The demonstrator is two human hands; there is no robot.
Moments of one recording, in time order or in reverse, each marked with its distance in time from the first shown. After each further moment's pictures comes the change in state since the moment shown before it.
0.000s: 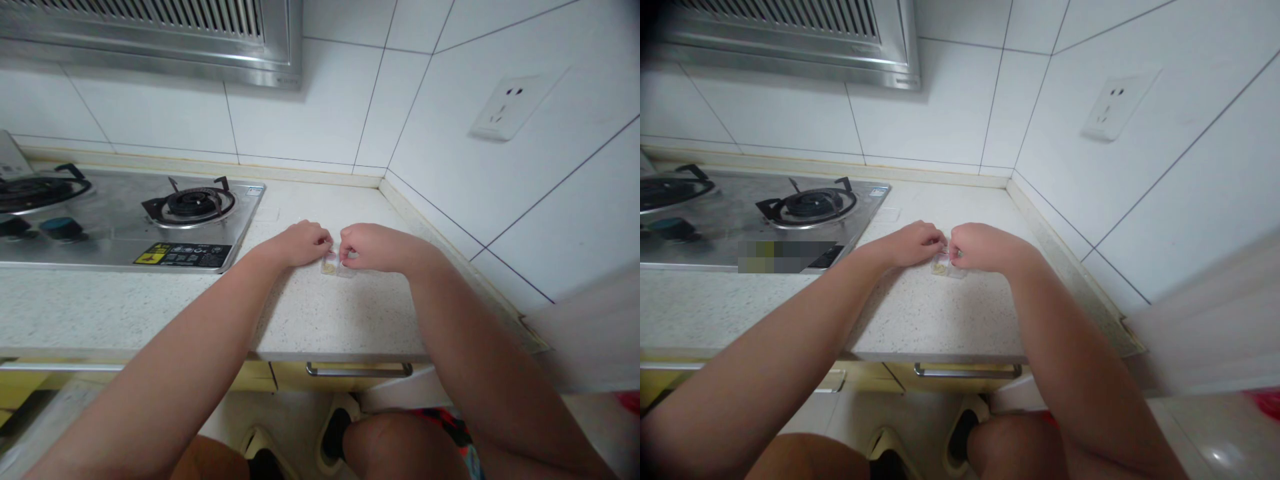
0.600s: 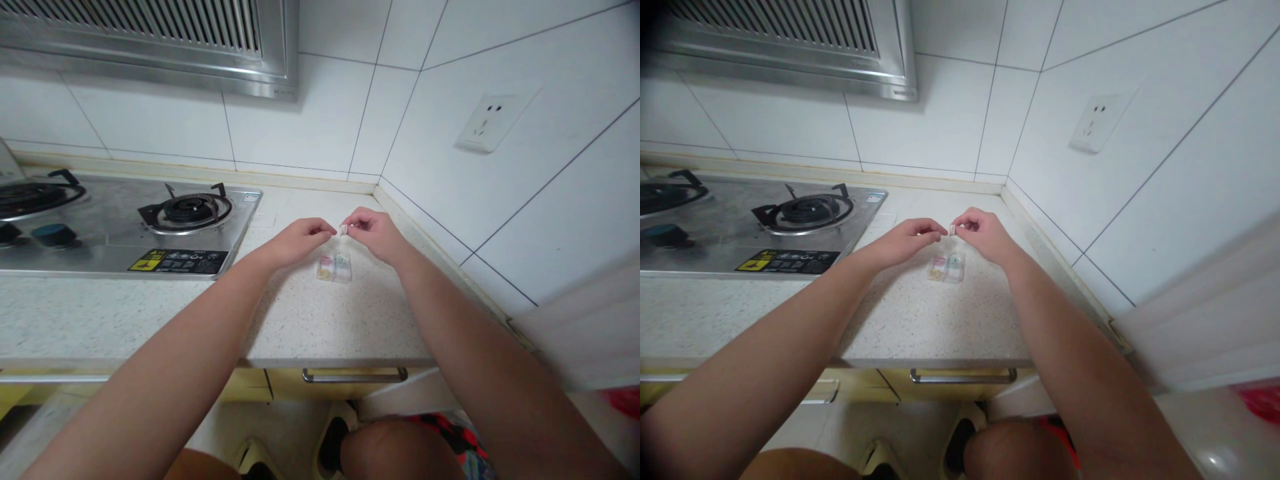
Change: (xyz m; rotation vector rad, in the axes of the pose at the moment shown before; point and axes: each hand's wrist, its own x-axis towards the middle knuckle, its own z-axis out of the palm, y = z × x) left_hand -0.005 0.023 -0.020 -0.642 0.197 -0.127; right_hand 0.011 0.045 0.031 0.707 0.742 0.040
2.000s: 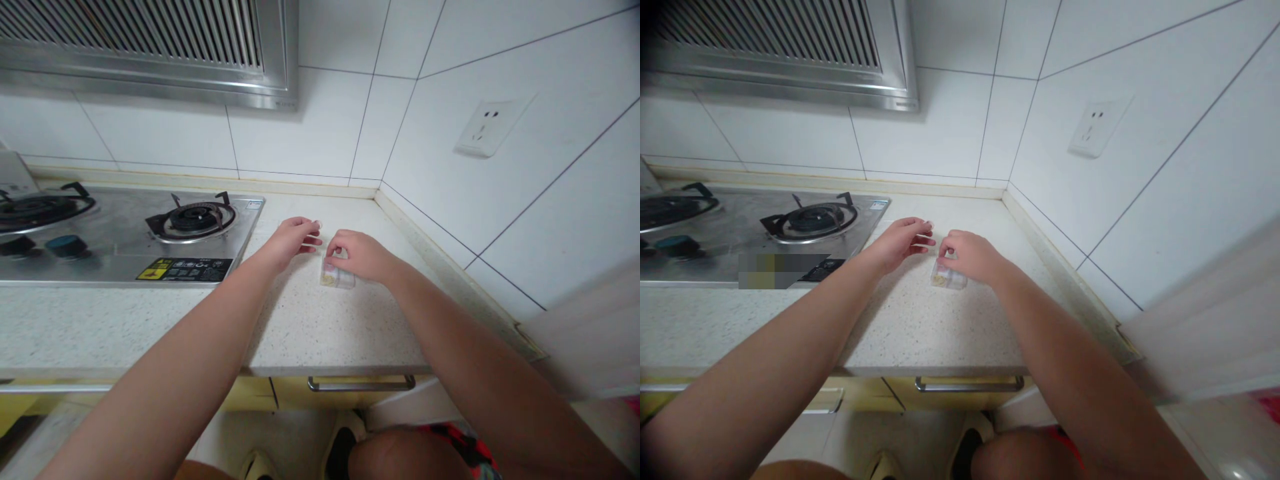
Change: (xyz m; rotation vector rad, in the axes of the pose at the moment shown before) left_hand 0.007 -0.014 -0.001 -0.684 0.261 -0.369; right_hand -0.004 -0.024 0.022 -0.476 -0.321 -0.086
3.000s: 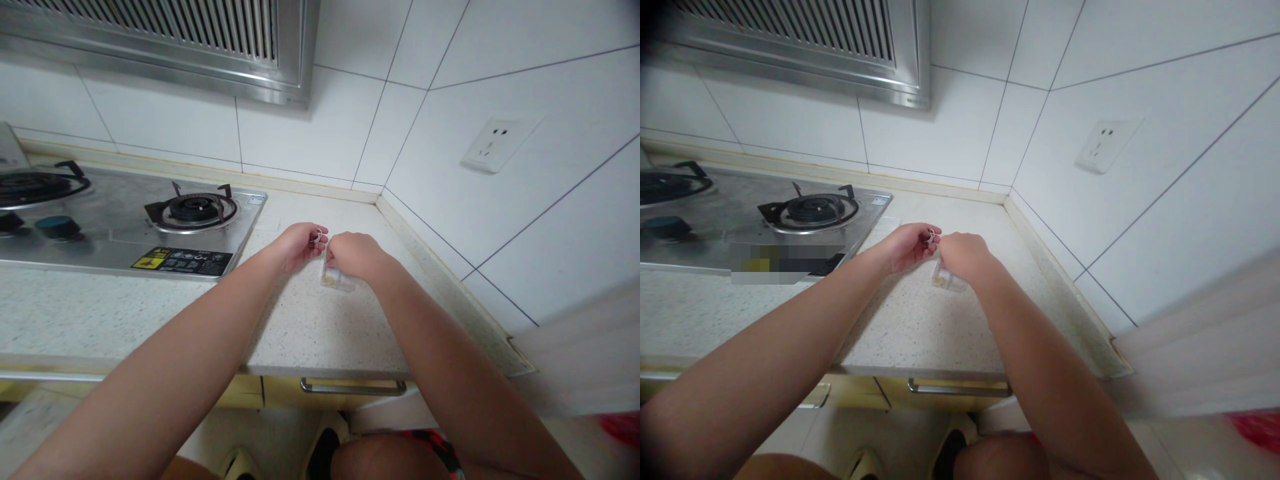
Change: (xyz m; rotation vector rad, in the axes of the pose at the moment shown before) left_hand 0.008 -0.002 0.010 -0.352 -0.039 -0.253; right_hand 0.028 -0.038 -0.006 -0.567 -0.315 0.274
